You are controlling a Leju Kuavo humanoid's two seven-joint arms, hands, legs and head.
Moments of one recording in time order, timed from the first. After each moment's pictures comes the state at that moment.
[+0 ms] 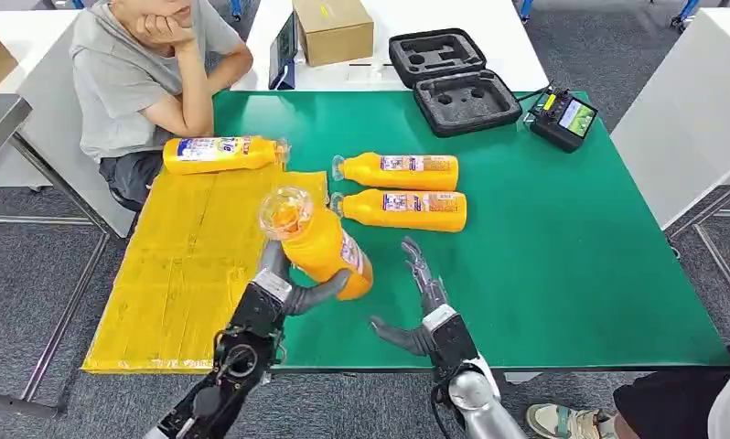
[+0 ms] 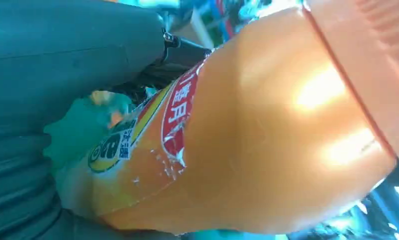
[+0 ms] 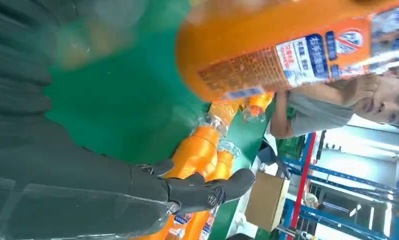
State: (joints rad) left arm -0.29 -0.13 -0.45 -1.25 -0.11 0.42 -0.65; right arm -0.16 0.07 0.21 -1.11 0.12 -0.19 -0.70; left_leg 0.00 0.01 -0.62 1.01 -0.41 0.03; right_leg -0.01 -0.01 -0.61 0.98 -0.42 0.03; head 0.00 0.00
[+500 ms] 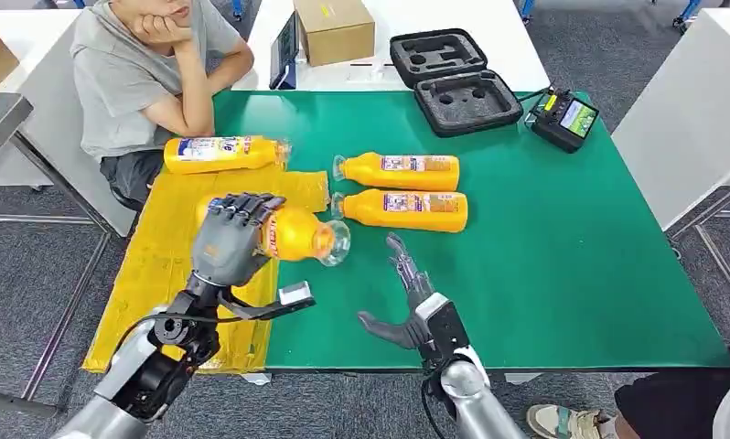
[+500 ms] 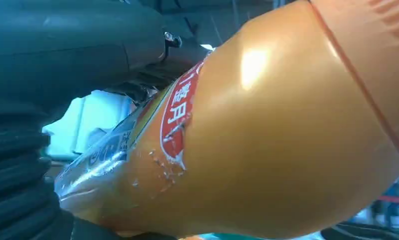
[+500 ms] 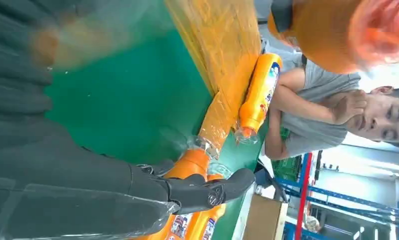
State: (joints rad) left arm -0.39 0.08 -0.41 -1.23 -1.23 0.69 -0.22; right arm -0.22 0.10 0.21 -1.04 0.07 -0.10 -0.70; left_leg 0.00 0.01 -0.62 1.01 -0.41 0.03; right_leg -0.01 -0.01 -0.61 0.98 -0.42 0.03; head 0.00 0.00
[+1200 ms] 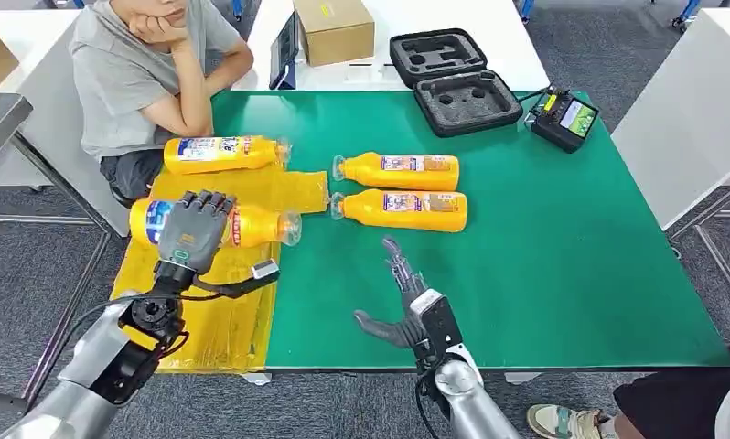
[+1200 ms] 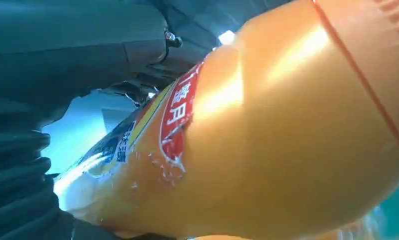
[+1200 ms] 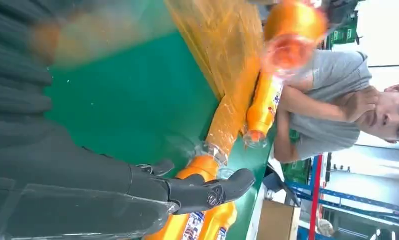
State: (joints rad) left arm -0.44 0.18 -0.41 -1.13 -1.53 0.41 0.07; right arm -0.24 0.12 0.21 -0.98 0.05 -0.10 -0.70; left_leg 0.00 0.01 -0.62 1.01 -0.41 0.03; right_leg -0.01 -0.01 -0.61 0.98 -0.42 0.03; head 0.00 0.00
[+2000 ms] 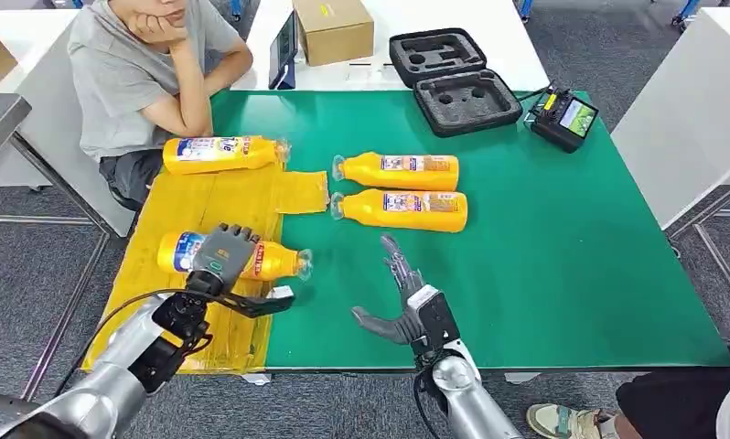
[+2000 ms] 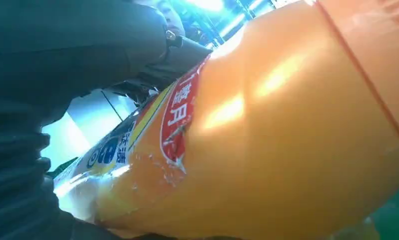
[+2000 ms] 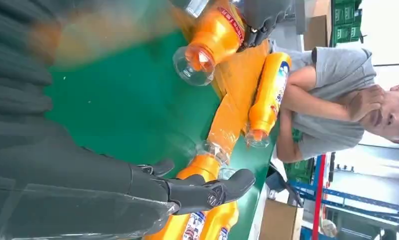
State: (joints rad) left arm -0.55 0.08 -0.47 -0.79 -1.53 0.26 0.00; right arm -0.26 0.13 0.21 -0.95 0.05 -0.11 -0.70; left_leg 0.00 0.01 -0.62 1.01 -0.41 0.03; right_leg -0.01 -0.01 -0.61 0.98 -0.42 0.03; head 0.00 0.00
